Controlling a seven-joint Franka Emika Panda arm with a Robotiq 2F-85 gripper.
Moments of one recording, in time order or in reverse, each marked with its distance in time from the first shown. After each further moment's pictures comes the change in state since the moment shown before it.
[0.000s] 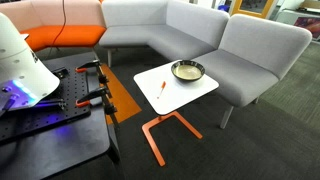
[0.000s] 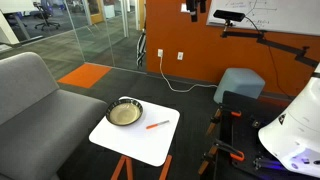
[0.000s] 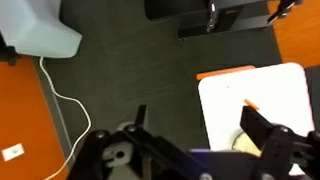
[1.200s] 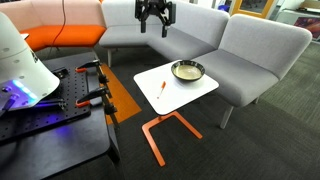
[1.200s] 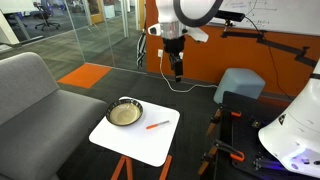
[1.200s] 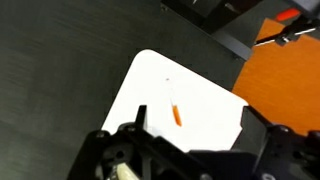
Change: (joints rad) arm 0.150 0.235 0.024 -0.325 0.102 0.614 -0.474
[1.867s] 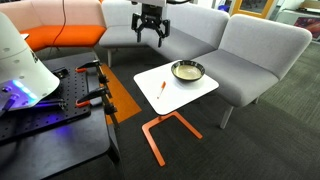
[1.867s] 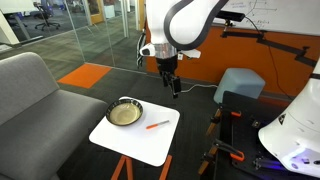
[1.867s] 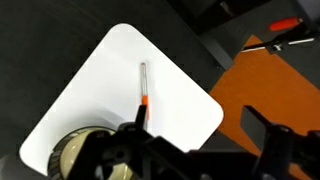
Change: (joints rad) arm 0.012 0.127 0.061 0.008 0.079 0.087 -0.213
